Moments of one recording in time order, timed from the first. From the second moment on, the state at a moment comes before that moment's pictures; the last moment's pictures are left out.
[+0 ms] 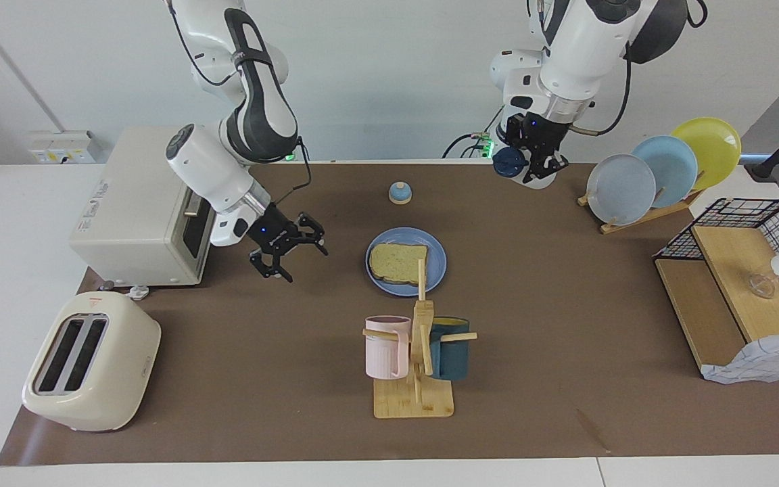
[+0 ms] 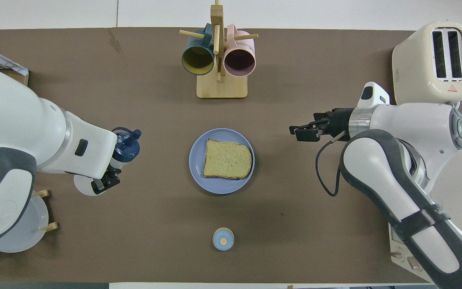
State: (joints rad) left arm -0.25 -0.09 -0.16 -1.73 -0.08 1.53 0.76; right arm 0.13 0.08 0.08 -2.13 0.72 2.39 -0.71
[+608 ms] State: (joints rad) left arm -0.31 -0.10 -0.16 -1.73 -0.08 1.47 0.81; right arm 0.10 0.01 0.08 -1.95 0.34 2.02 -0.27
